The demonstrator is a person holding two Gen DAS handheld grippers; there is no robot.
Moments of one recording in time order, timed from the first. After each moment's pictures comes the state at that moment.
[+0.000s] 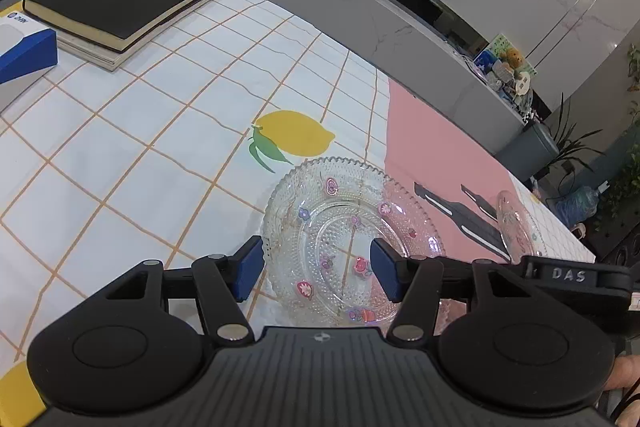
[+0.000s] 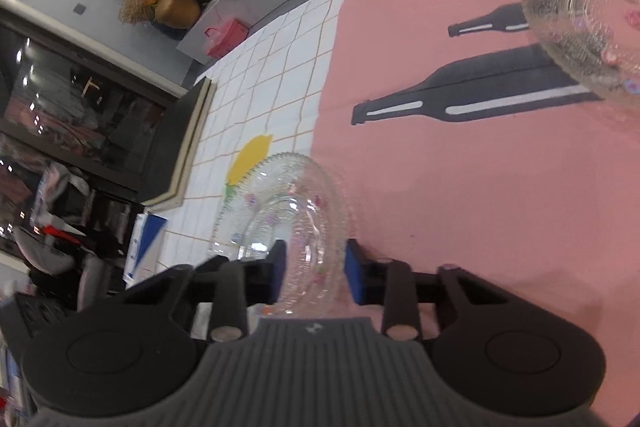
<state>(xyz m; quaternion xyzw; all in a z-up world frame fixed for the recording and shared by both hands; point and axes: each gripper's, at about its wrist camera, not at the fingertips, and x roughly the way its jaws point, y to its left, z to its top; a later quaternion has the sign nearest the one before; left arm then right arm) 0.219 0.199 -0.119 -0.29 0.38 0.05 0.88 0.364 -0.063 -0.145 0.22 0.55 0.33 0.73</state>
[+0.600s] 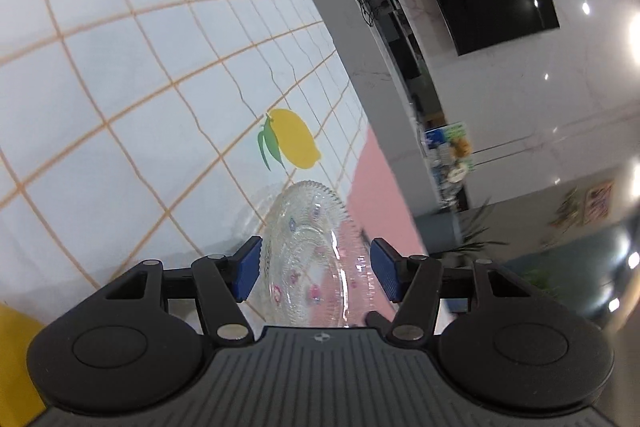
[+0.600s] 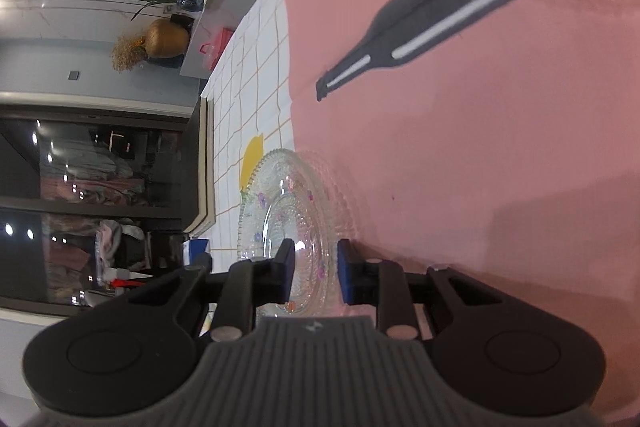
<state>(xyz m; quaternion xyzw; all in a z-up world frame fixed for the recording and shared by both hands) 0.202 0.249 -0.156 -0.54 0.30 -0.01 0.78 0.372 -0.089 -0.179 0.37 0.61 0.32 0.62</state>
